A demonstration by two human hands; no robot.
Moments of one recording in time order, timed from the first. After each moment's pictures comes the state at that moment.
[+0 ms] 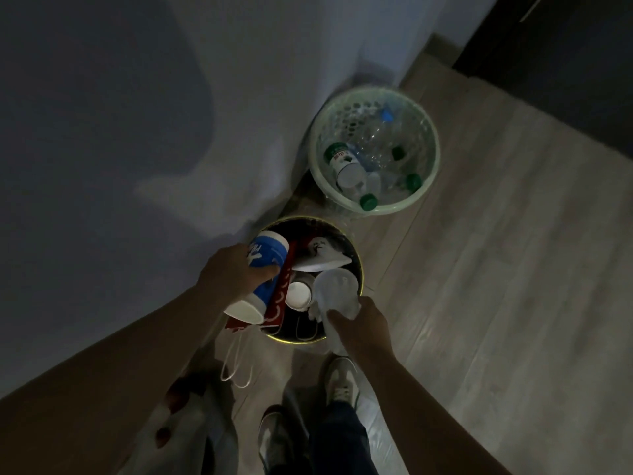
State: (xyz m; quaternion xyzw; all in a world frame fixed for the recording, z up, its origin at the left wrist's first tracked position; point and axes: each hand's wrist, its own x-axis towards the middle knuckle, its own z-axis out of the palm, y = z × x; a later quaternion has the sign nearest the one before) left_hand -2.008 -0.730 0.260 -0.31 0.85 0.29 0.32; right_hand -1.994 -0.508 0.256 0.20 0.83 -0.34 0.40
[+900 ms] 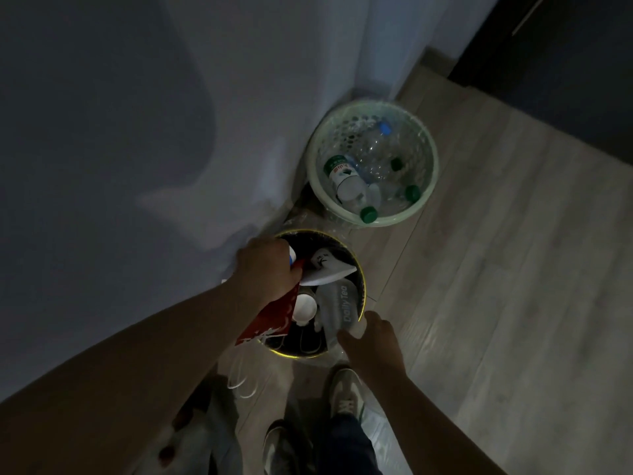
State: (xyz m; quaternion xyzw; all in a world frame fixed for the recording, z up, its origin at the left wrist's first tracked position) left_hand -2.050 -0.697 0.265 -0.12 0.95 0.07 0.29; right_hand -1.993 -0.502 0.264 0.15 0.86 -0.28 0.41
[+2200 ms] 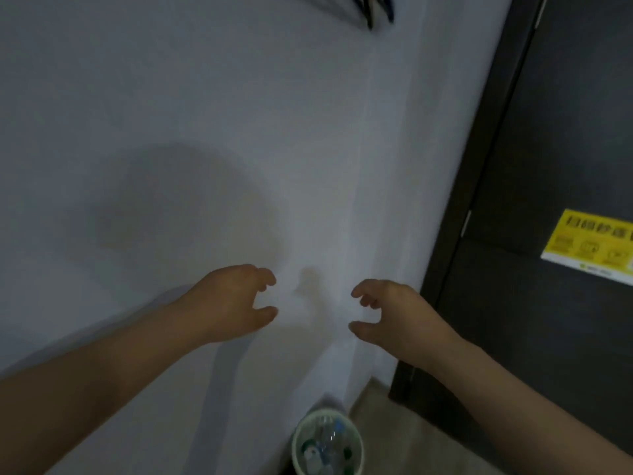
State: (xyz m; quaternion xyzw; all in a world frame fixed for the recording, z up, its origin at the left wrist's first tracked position) left_hand -1.931 -0.662 1.043 -0.05 0.99 0.08 -0.09; right_hand -2.022 -0.425 1.039 -0.36 0.91 -0.21 -0.02
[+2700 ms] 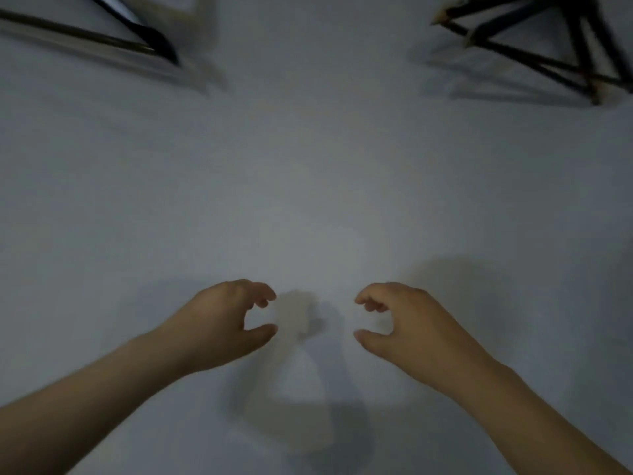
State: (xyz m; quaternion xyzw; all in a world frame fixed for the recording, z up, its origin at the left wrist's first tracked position) left_hand -1.717 -0.625 1.109 -0.36 0.91 0.00 -0.19; right_hand -1.943 -0.503 1.112 -0.67 0.70 -0.26 -0.05
